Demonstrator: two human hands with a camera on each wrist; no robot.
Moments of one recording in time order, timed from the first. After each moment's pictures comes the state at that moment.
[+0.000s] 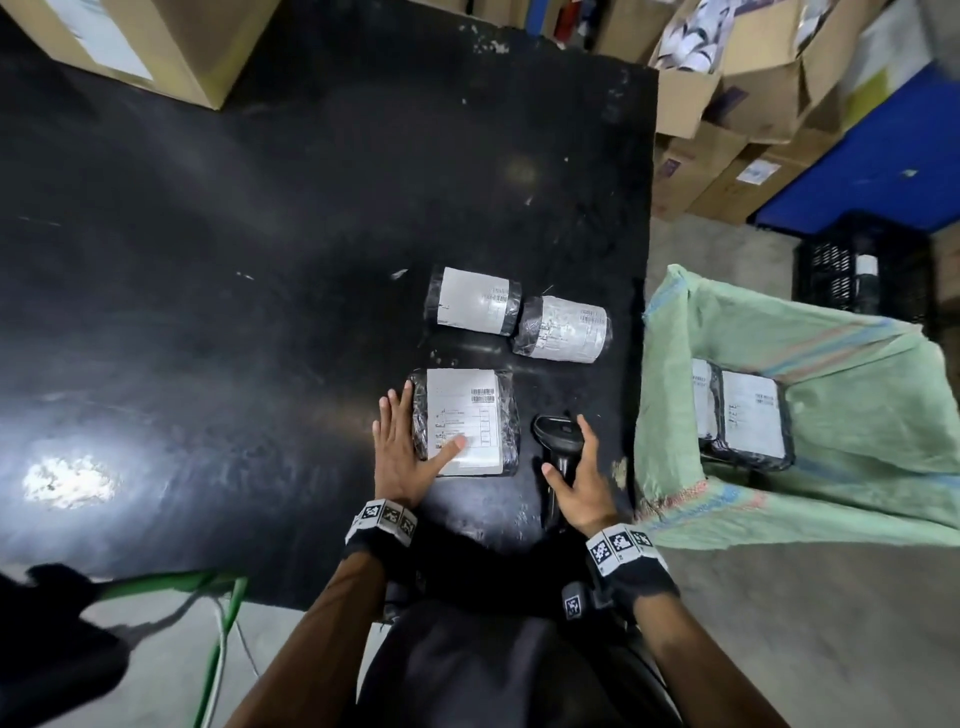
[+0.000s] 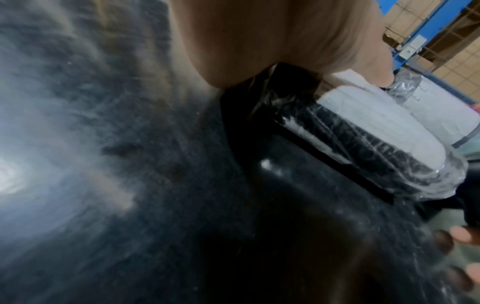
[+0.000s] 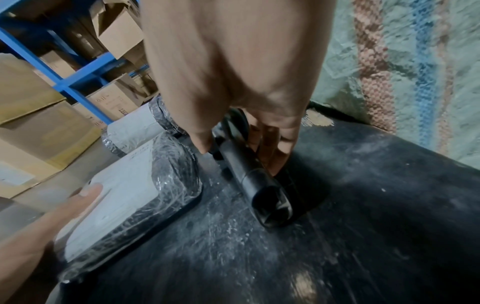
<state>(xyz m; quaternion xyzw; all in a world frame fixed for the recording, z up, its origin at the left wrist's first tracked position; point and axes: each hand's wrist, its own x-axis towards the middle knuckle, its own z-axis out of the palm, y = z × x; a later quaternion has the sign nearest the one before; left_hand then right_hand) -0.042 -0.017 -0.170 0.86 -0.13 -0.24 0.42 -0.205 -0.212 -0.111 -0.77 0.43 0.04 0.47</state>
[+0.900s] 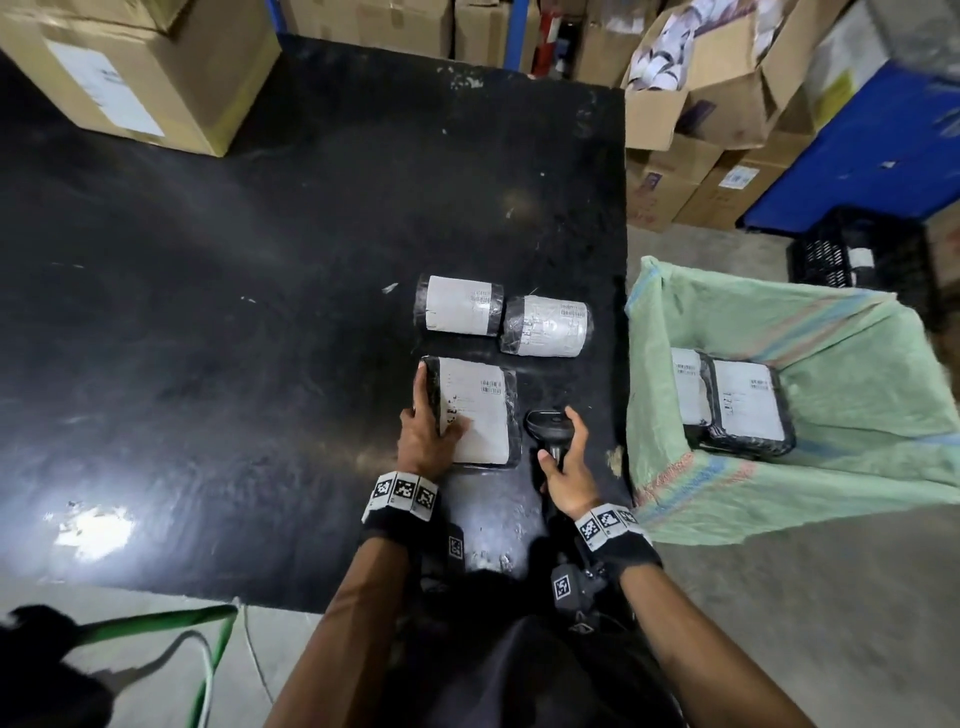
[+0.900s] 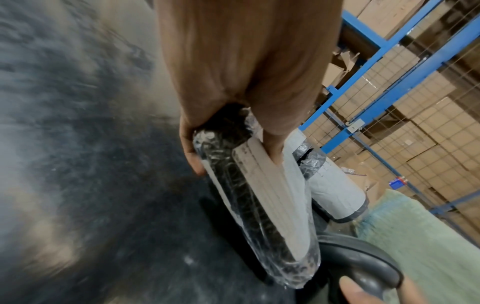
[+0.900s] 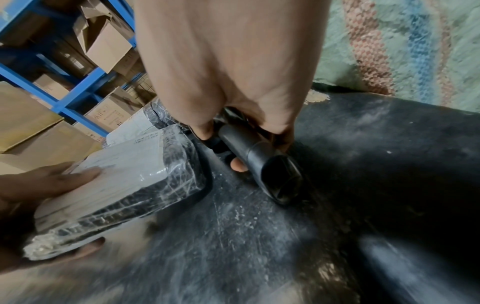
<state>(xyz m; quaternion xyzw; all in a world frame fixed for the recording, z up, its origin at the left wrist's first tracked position) -0.044 -0.056 -0.110 0.85 -0.11 -0.30 0.41 -0.207 -0.204 -0.116 -0.72 0.42 0.00 0.55</state>
